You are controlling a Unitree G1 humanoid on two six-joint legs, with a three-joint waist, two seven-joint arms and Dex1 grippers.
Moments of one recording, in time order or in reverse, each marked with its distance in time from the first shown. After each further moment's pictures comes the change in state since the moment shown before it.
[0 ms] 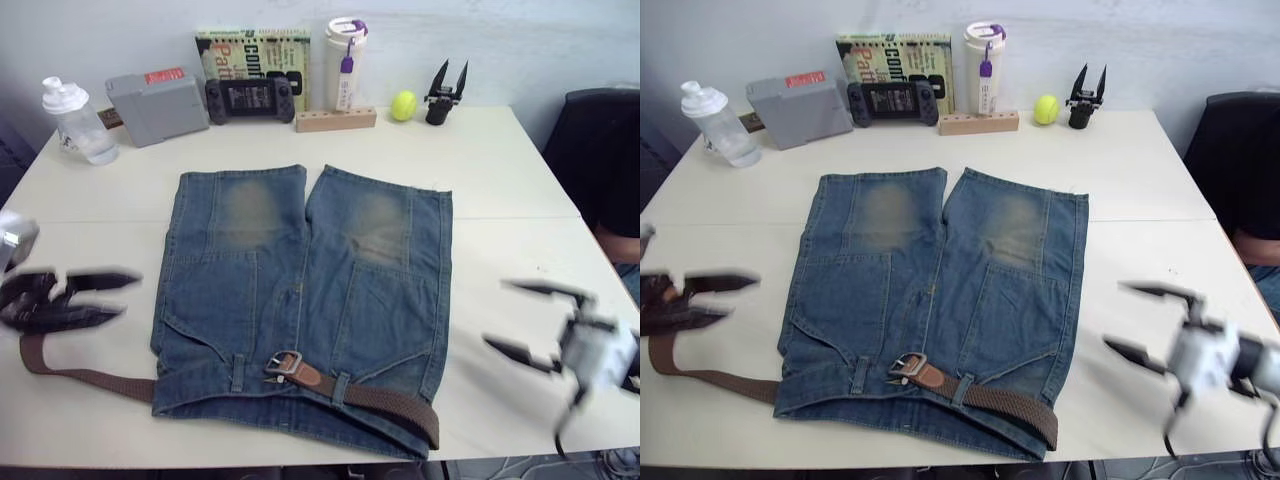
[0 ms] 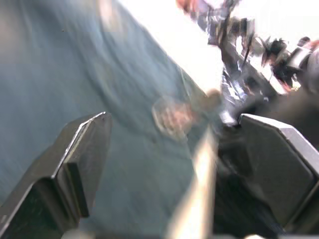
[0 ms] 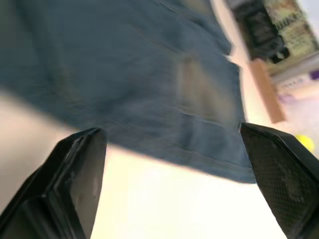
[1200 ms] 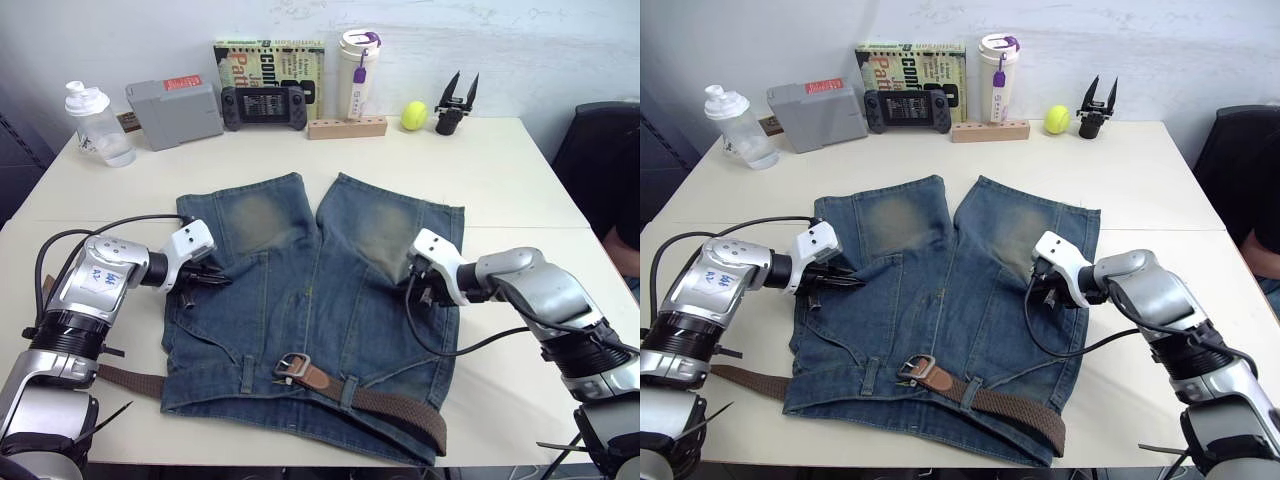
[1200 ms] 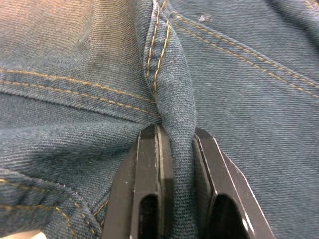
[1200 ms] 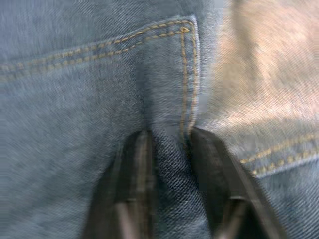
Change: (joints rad) left arm -0.348 -0.442 -0.245 -0.007 0.982 0.010 0.351; right arm -0.660 0.308 0.443 -0.062 -0.069 1.526 0.101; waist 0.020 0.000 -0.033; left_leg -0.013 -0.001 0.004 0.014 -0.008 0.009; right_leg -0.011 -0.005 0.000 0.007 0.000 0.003
